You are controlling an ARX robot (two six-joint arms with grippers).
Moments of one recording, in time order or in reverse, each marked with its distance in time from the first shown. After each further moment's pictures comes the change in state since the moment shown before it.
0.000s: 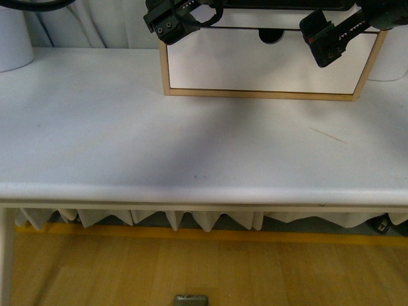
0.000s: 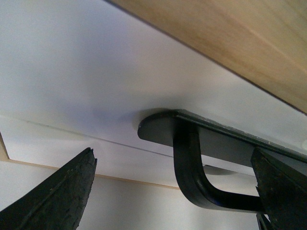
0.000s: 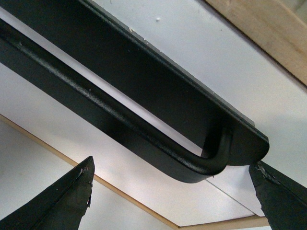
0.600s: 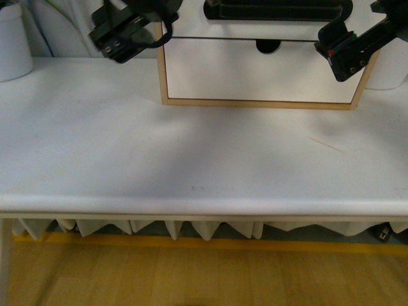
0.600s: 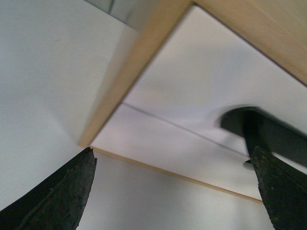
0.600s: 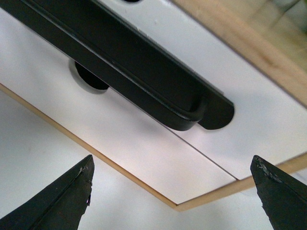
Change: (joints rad) left arm 0.038 -0.245 -0.358 0.131 -0.067 0.007; right arm -0.011 -0.230 -0.239 0.063 -0.072 -0.004
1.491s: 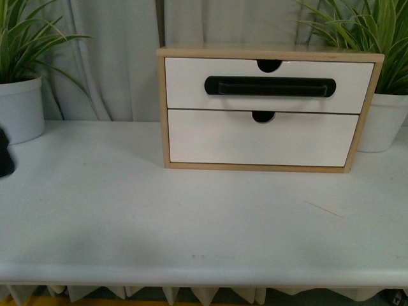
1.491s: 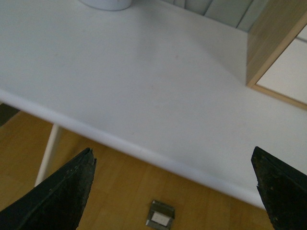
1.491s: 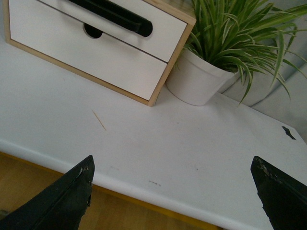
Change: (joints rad) left arm -0.161 -1.090 -0.940 -0.251 -0.497 0.109; right arm -0.158 -1.378 -0.792 -0.439 0.034 0.127
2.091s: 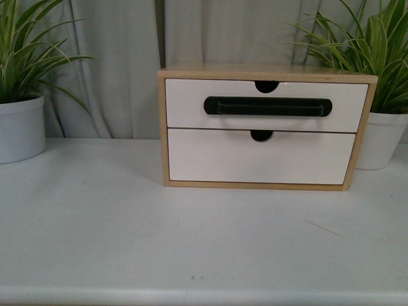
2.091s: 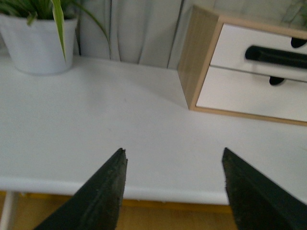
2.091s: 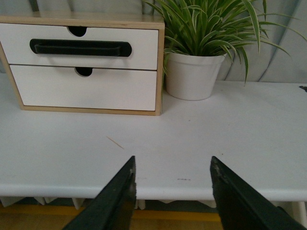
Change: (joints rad) left arm 0.182 -0.363 -0.281 0.394 0.420 0.463; right arm 0.008 -0.226 -0.135 0.005 0.062 0.383
